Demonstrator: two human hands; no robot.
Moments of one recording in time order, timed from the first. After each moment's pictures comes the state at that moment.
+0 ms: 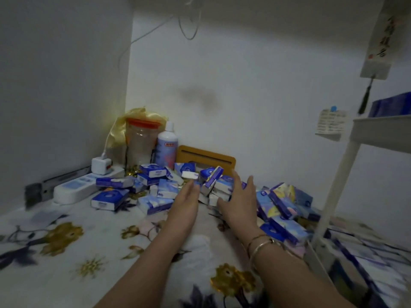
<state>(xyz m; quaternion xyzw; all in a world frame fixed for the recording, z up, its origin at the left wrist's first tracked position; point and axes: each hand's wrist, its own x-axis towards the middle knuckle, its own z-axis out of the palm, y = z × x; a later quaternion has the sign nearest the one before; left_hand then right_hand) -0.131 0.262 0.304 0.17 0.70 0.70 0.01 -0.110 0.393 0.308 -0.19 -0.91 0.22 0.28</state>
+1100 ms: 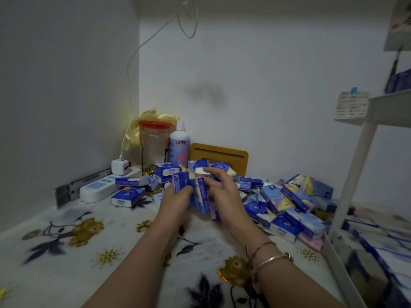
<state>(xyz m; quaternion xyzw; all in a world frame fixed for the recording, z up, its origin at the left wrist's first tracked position) -0.130 0.235 0.311 0.08 0.63 0.77 -0.01 -0.090 0.335 0.327 0.04 -0.68 0.70 0.18</state>
